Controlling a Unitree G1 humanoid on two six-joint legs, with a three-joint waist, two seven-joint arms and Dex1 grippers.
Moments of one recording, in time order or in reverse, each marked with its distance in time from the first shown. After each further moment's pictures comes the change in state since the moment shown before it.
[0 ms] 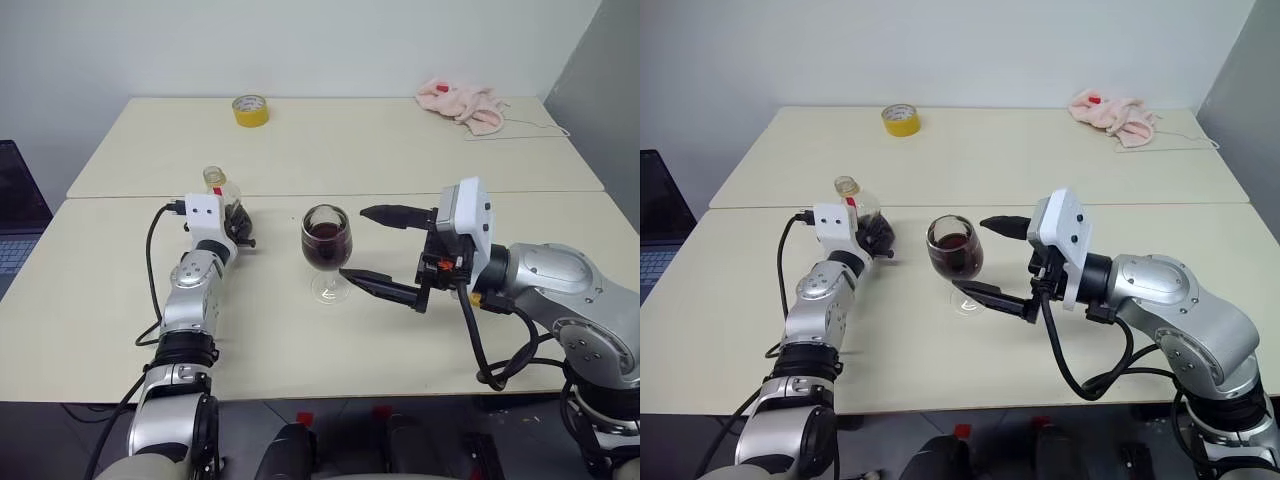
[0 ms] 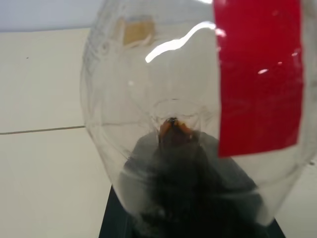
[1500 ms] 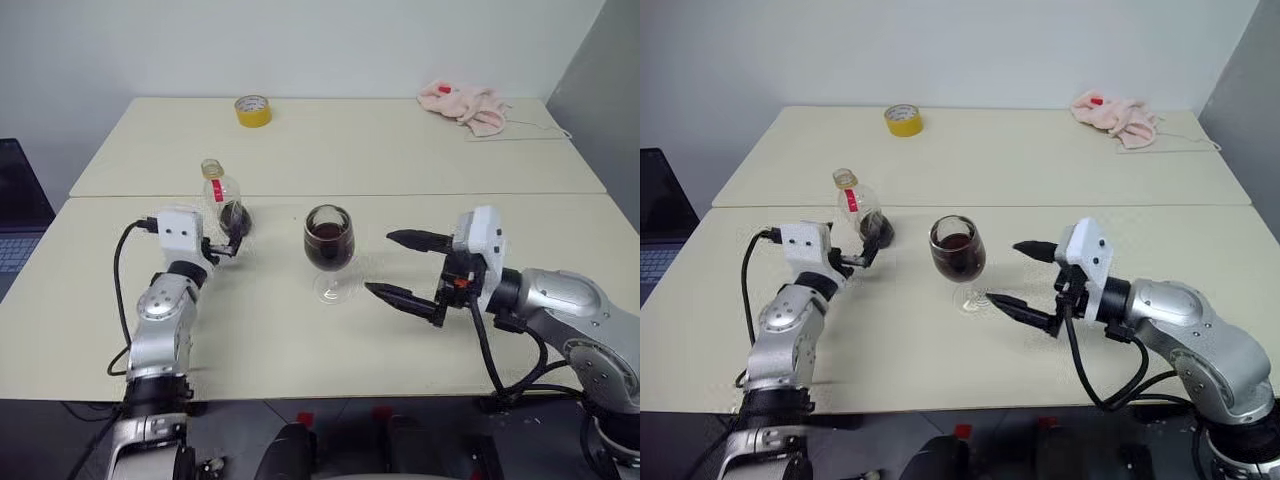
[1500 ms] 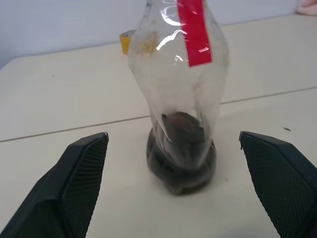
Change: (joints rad) left arm 0.334 0.065 0.010 -0.487 -0.028 0.110 -0.093; right arm 0.249 -0.051 -0.079 0.074 -0.072 -0.094 0.011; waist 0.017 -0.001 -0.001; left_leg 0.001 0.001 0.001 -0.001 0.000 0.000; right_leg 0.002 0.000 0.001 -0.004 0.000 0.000
